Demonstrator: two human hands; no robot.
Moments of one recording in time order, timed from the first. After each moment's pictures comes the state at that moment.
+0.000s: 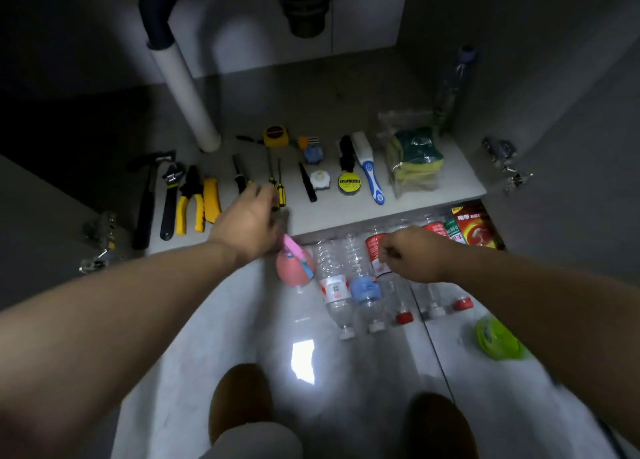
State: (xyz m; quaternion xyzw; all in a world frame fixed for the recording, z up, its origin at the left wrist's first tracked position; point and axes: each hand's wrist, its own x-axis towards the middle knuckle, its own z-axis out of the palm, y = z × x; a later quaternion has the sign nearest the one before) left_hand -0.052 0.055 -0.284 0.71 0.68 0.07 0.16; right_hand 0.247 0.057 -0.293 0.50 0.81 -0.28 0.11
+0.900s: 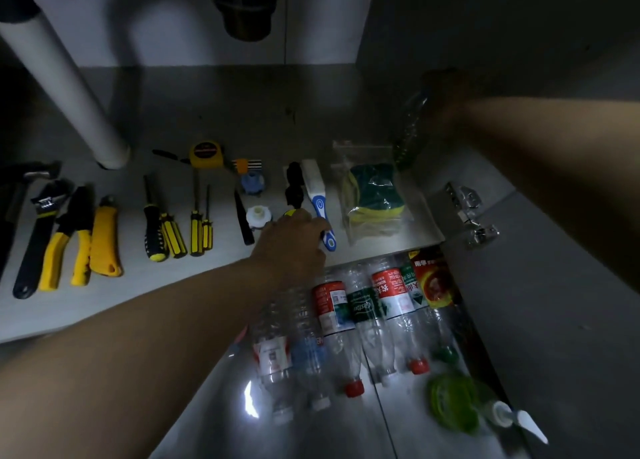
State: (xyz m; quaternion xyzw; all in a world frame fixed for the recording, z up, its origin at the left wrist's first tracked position) left_hand 0.084 0.156 -0.340 0.79 0.57 0.04 0.24; right_hand 0.318 0.334 -0.209 0.71 0.70 -0.04 0.04
